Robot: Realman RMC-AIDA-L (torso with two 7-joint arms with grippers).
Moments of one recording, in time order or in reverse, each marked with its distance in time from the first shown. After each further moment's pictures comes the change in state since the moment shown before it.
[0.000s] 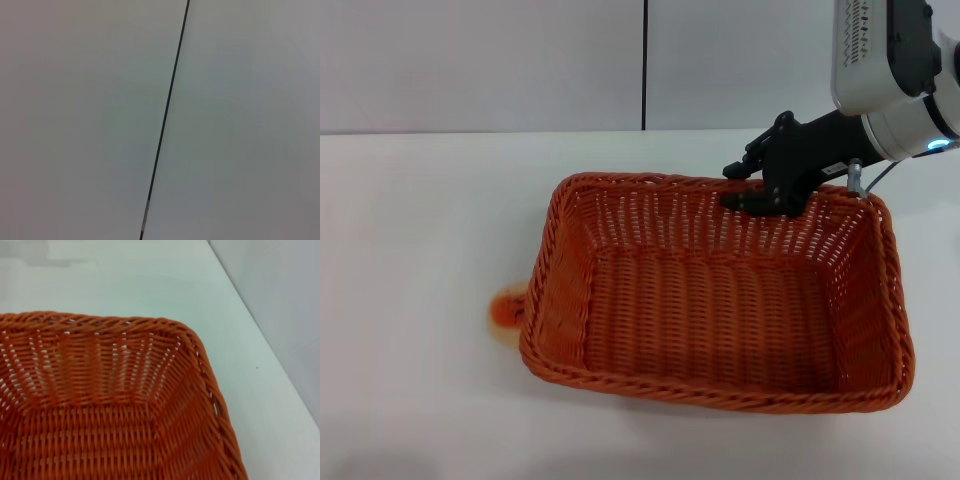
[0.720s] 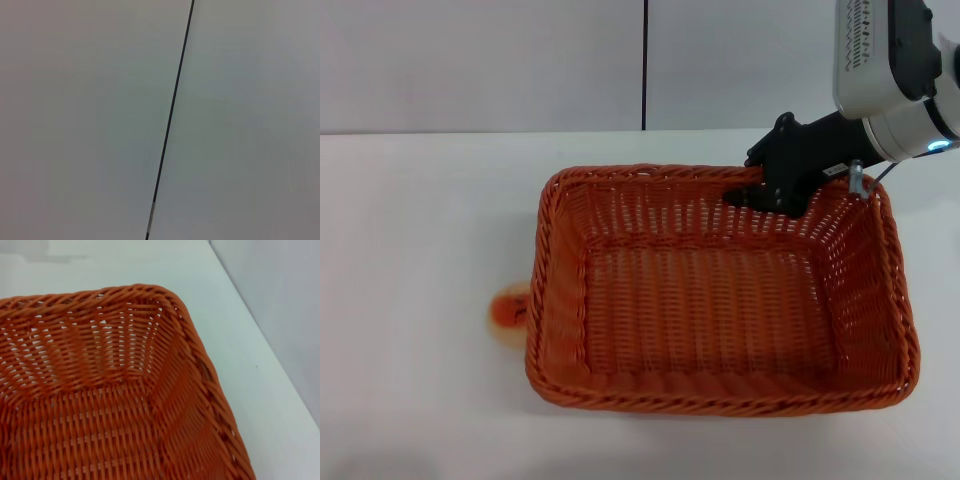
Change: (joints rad) left arm 0.001 0.001 -0.013 -0.002 0.000 -0.001 0.000; right arm 0.017 -0.007 0.019 0.047 -0.004 -0.012 -0.043
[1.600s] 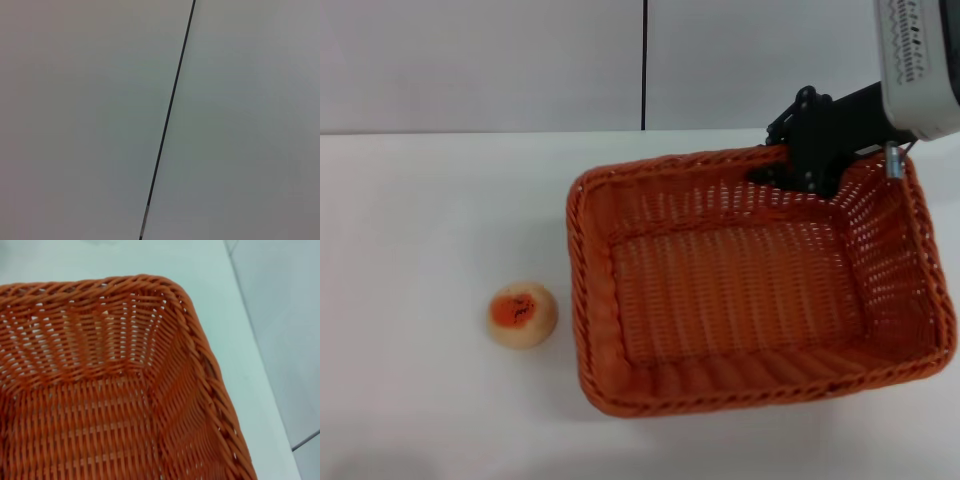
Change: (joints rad) left arm -0.003 -0.004 0.000 -0.022 0.000 0.005 -0.008; right arm -0.022 -0.025 0.040 -0.068 0.008 0.047 -0.212
